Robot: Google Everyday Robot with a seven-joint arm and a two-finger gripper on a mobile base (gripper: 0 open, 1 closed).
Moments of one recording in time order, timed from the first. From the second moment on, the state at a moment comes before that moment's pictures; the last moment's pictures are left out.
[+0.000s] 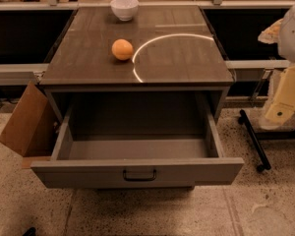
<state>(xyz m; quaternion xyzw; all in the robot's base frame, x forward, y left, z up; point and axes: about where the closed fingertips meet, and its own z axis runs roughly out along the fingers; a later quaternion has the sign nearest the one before) 0.438 -0.215 0.981 -0.60 0.78 -0.04 0.17</state>
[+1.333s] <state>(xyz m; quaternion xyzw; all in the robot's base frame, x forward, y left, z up) 0.417 -0.199 0.912 -0.61 0.78 0.02 0.16</state>
